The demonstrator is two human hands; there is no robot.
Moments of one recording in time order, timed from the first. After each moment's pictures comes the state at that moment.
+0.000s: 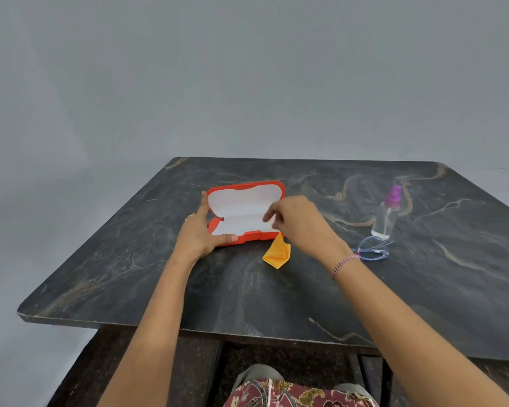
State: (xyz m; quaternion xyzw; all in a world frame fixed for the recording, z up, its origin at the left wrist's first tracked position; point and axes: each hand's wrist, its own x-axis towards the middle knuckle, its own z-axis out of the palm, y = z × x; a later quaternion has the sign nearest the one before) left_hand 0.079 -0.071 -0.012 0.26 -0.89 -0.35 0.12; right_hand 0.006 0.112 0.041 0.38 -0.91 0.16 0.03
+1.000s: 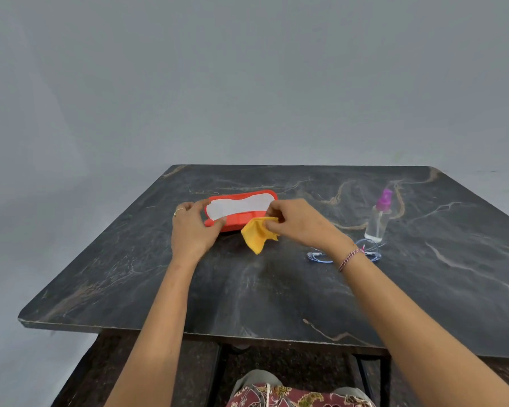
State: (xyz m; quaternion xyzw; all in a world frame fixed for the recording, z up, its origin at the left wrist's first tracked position) left_hand 0.090 -0.052 0.009 0.27 -0.86 -0.32 0.29; right_hand 0.005 0.130 0.047 0.43 -0.86 0.28 0.01
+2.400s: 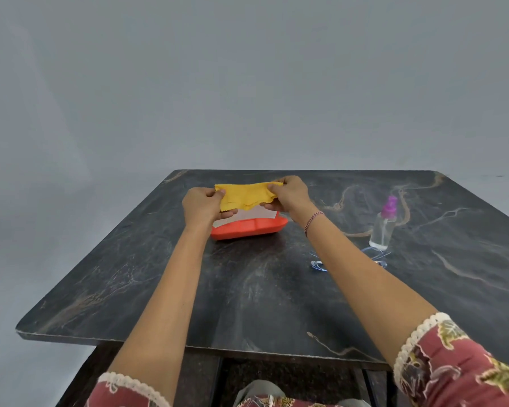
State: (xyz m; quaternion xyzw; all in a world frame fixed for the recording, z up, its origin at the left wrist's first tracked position) left_hand 0.040 -0.058 0.048 0.27 -0.68 -0.62 0.29; right_hand -0.059 0.071 0.054 0.11 -0.72 0.67 -0.14
